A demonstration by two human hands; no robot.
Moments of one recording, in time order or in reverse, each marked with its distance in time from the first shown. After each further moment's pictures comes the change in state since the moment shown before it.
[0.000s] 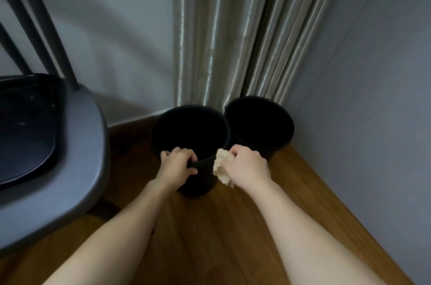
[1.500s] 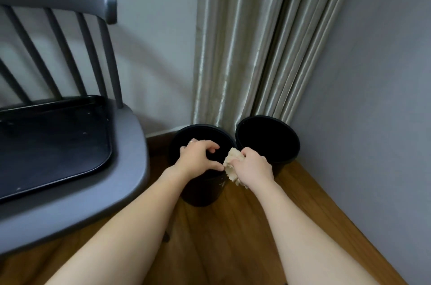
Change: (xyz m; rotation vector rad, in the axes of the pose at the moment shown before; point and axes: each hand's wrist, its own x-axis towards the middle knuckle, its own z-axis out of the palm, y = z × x) left_hand -0.016 0.052 -0.085 -0.094 0.003 0.019; right_hand -0.017 -0.026 -0.011 0.106 0.067 -0.009
